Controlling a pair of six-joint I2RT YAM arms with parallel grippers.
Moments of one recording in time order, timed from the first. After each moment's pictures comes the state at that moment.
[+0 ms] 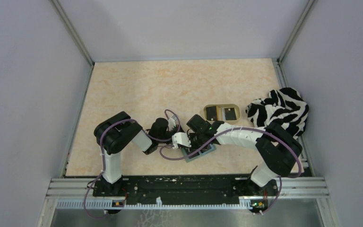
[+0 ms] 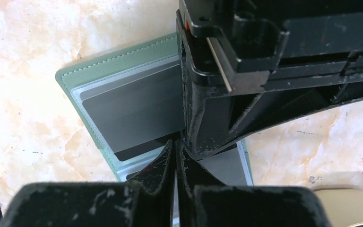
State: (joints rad) left arm -0.75 1.95 0.53 0.99 0.53 -1.23; right arm 0.90 1.54 0.83 -0.42 -0.20 -0.82
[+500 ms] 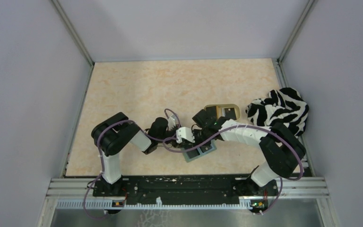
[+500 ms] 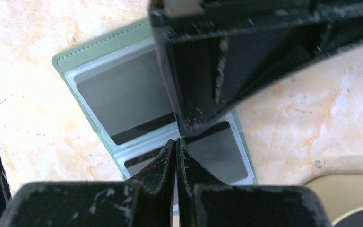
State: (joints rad) left arm -0.75 1.93 0.52 0.97 0.52 -1.20; right arm 0.82 1.53 0.83 -0.45 -0.29 -0.82
